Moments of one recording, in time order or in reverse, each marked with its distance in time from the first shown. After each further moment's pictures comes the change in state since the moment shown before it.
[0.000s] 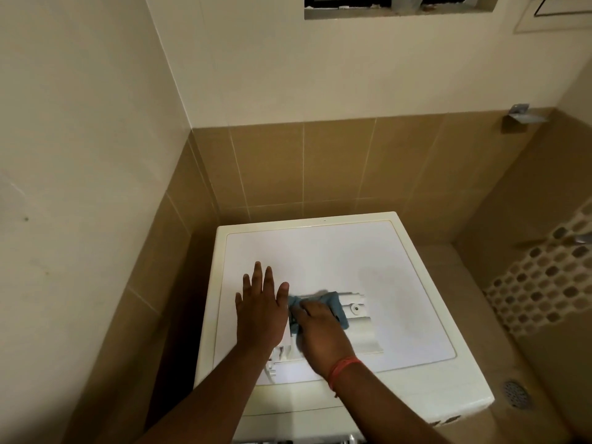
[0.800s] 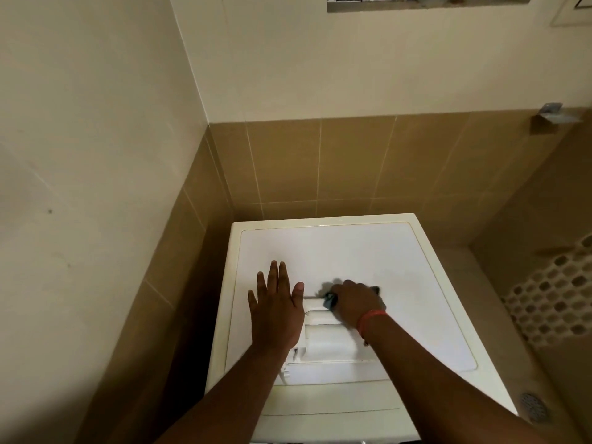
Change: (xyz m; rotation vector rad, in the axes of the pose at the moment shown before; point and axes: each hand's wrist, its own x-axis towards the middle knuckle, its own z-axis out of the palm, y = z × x) left_hand -0.002 0.002 0.000 -0.017 0.054 -0.003; right_hand 0.062 0.036 -0.040 -0.278 -0.374 0.253
